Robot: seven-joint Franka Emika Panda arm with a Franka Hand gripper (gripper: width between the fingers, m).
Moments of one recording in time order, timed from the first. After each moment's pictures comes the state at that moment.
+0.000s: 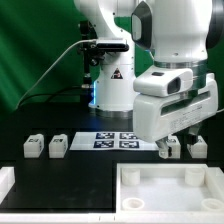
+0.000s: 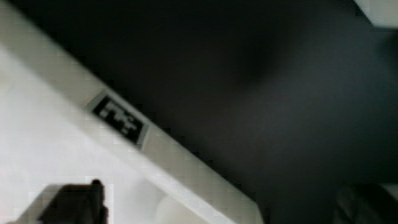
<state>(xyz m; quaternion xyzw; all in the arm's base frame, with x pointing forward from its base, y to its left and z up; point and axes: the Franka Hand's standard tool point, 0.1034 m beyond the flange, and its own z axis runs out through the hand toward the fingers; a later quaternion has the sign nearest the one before) 0.480 0.103 0.049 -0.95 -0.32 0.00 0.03</state>
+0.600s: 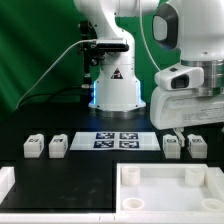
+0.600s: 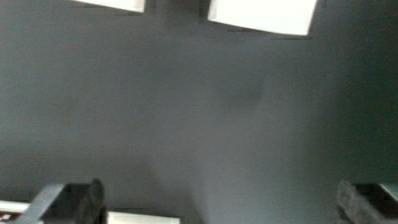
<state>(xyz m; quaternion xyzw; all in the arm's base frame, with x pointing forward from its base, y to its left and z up) 0.449 0.155 0.048 -1.00 -0.08 0.01 0.03</state>
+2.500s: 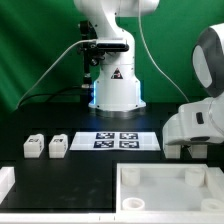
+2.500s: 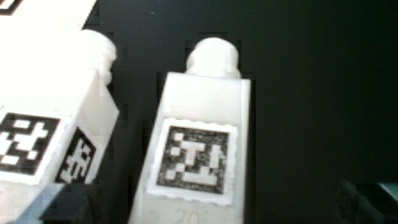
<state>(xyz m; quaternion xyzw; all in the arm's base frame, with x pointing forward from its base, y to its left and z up) 0.385 0.177 0.013 -0.90 -0.05 0.42 -0.02</state>
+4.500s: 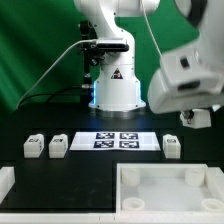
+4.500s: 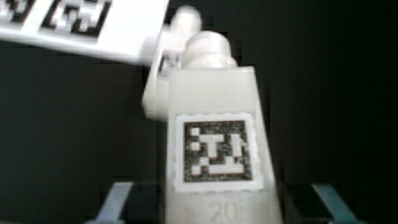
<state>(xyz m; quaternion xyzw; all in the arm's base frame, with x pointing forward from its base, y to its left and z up) 0.485 0.131 0.133 -0.96 -0.07 0.26 0.03</state>
